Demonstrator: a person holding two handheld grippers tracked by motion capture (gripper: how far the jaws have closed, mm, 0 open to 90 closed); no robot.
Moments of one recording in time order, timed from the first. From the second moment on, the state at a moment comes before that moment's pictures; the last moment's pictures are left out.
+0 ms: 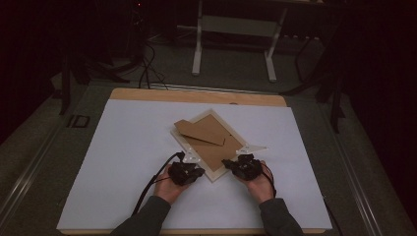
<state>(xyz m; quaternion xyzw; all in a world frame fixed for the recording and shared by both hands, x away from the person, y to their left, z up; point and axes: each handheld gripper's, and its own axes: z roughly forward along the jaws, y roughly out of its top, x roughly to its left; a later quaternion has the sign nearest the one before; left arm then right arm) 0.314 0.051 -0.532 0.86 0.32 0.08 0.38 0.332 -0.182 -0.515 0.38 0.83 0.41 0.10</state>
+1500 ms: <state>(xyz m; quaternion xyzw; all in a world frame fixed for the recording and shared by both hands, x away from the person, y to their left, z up) 0.317 0.110 -0.526 0.83 0.41 0.14 0.36 0.331 -0.180 -0.518 0.36 0.86 0.35 0.12</state>
